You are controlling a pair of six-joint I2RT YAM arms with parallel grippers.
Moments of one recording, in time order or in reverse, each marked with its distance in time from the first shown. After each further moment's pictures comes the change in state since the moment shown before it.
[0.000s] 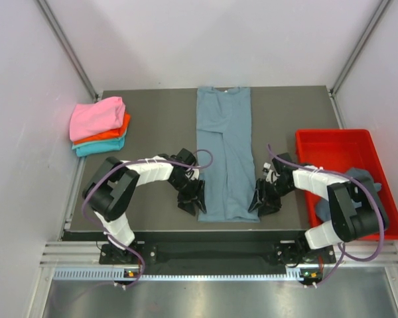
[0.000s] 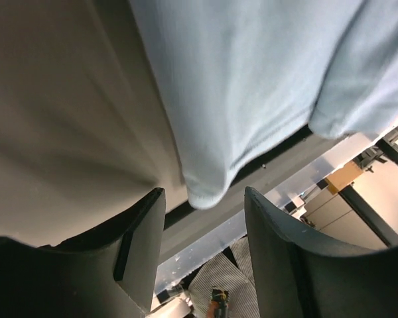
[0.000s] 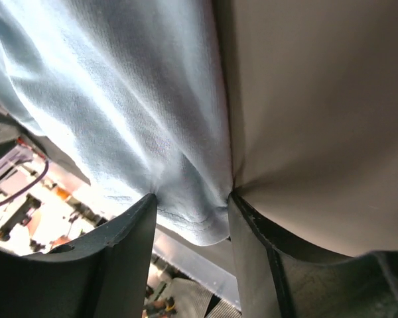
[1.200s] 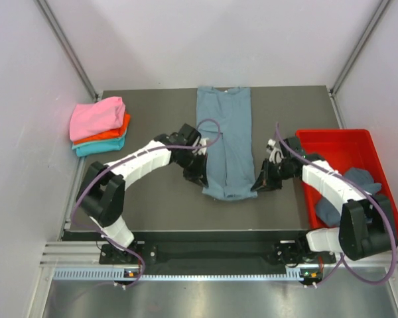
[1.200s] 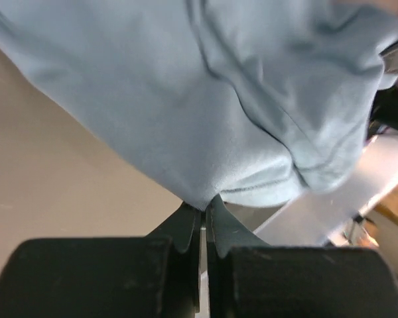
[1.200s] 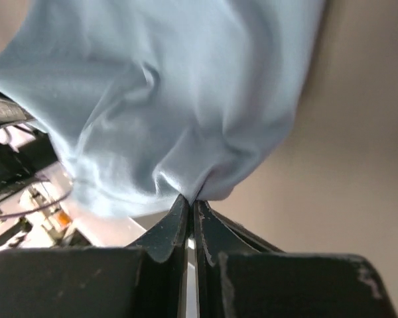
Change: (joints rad) left arm -0.013 -0.039 0.258 -0.088 -0.123 0.111; right arm -0.025 -0.140 0.112 0.005 -0.013 0.008
